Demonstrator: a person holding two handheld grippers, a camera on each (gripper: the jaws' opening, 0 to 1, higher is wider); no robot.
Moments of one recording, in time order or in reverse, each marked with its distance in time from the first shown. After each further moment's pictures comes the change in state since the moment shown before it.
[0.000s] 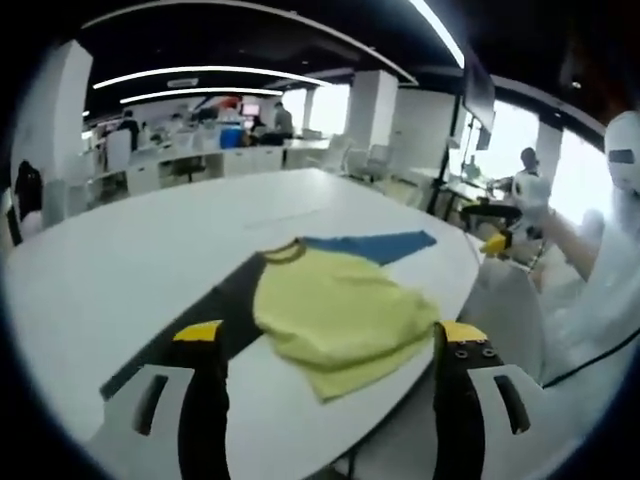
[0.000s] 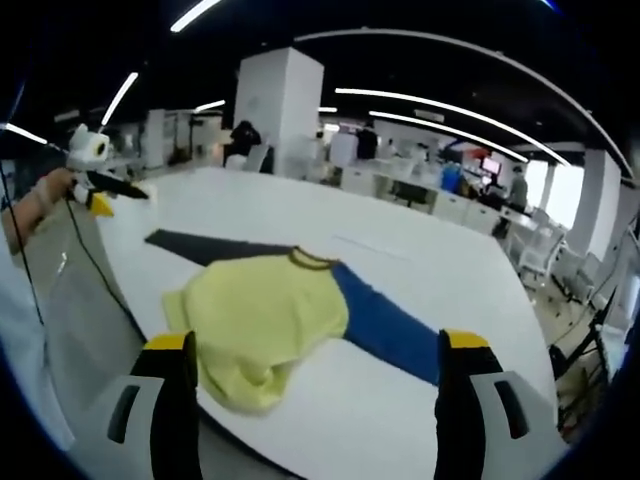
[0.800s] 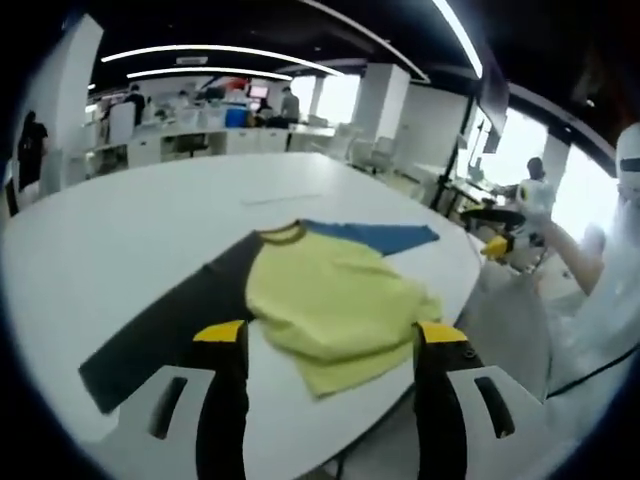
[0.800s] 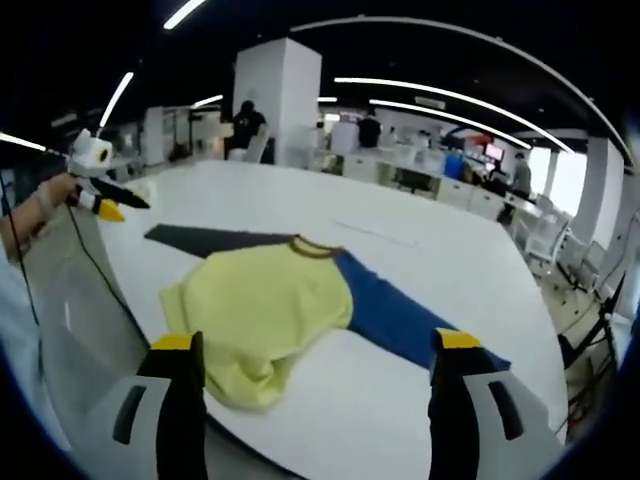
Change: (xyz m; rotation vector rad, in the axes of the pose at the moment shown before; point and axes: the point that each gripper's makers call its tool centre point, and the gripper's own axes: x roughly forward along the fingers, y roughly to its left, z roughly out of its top) left arm 0.023 0.009 -0.022 -0.083 0.059 -0.007; right arm 0.018 -0.003 -0.014 0.032 0.043 0.021
